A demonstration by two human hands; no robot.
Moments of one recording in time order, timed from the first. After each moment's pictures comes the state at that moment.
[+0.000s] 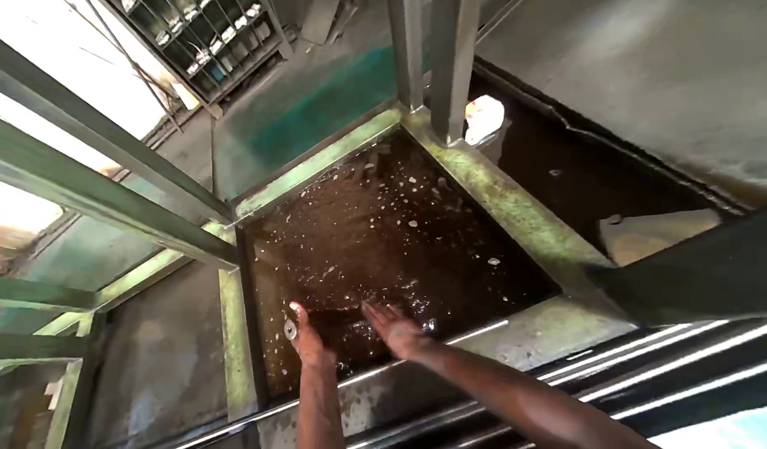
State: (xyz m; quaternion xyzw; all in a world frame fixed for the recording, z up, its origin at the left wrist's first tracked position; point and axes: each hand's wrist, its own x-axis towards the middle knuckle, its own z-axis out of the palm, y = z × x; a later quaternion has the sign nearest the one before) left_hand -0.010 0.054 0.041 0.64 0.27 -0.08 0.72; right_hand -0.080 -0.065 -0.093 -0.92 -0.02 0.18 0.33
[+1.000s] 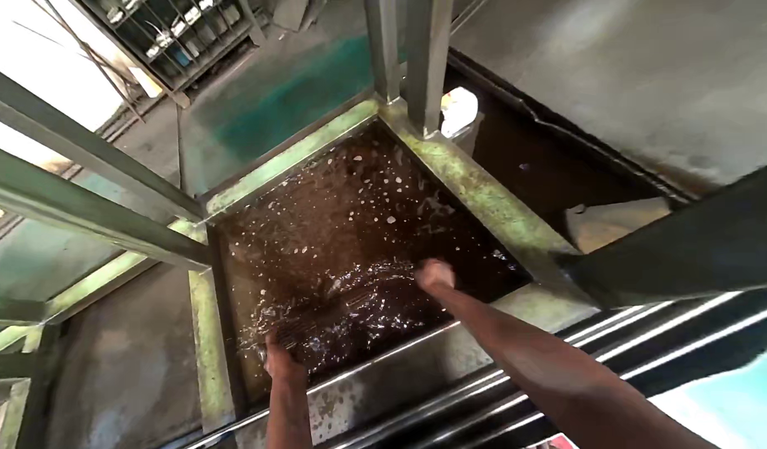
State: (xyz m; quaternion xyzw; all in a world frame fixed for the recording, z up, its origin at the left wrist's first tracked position) left_hand 0.000 0.091 0.004 0.66 0.34 -0.04 0.67; right_hand -0.076 -0.193 -0.092 -0.77 0.46 0.14 0.41
